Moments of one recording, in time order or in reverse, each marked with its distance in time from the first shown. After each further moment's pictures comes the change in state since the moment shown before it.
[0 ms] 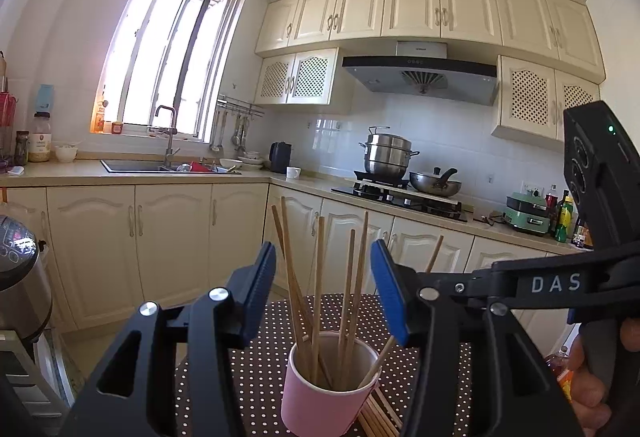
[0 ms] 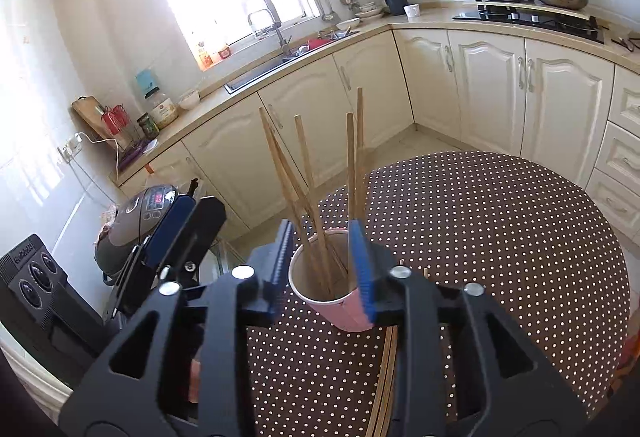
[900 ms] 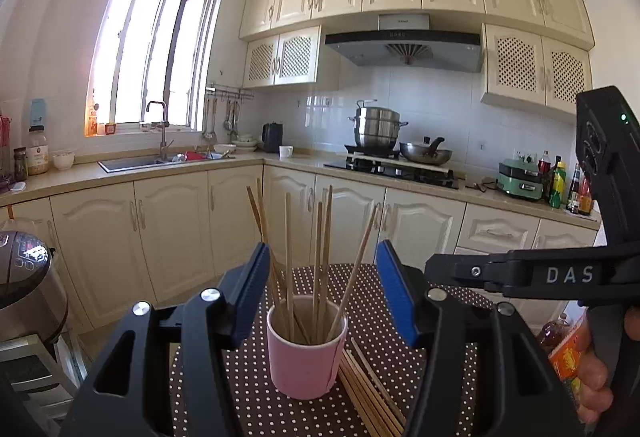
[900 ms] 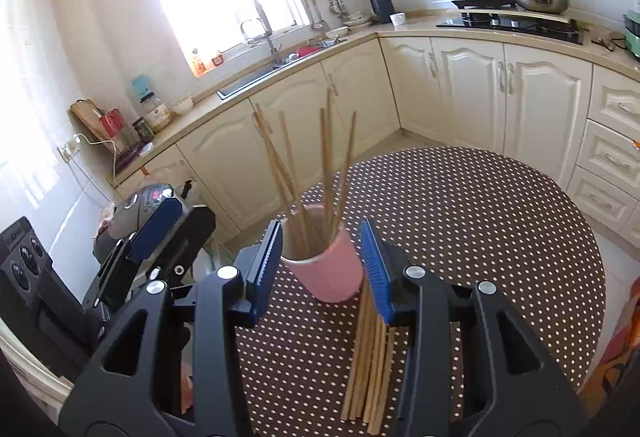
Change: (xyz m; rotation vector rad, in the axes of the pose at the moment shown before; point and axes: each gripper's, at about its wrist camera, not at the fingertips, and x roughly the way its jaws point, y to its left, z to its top) left arm -0.030 -0.038 0.002 0.075 0.121 -0.011; right arm -0.053 -0.014 -0.026 0.008 -0.026 -0.046
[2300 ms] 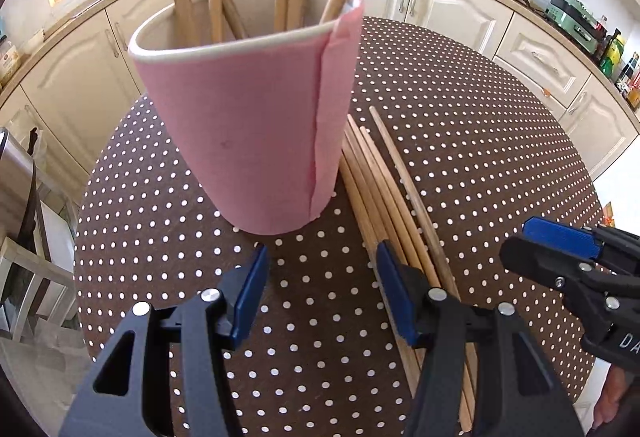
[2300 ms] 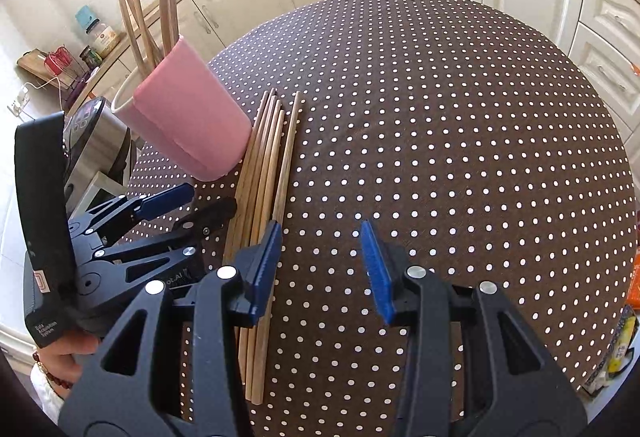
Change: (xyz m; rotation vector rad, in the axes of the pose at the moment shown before) left arm 0.160 -0.024 -0.129 -0.008 0.792 0.078; right arm 0.102 -0.092 -0.089 0.065 0.383 -0.088
